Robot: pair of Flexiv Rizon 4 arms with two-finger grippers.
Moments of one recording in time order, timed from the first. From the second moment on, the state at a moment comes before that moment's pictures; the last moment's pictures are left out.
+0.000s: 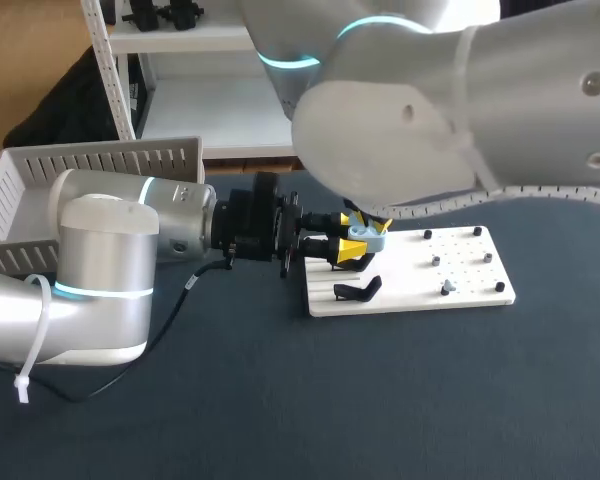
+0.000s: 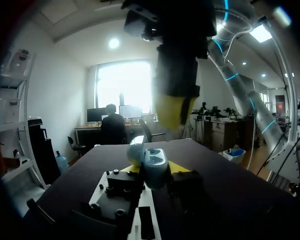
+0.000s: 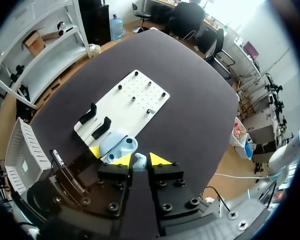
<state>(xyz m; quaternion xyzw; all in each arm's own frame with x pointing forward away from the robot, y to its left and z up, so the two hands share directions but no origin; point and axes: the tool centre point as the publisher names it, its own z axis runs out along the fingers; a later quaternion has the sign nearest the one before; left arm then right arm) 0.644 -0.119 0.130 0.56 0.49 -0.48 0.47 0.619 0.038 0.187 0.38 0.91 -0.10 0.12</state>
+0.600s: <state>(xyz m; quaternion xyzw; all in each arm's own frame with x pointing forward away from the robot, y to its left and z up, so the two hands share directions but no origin) 0.644 -0.119 0.130 0.56 0.49 -0.48 0.47 0.626 0.037 0.182 0.38 0.91 -0.09 0.13</state>
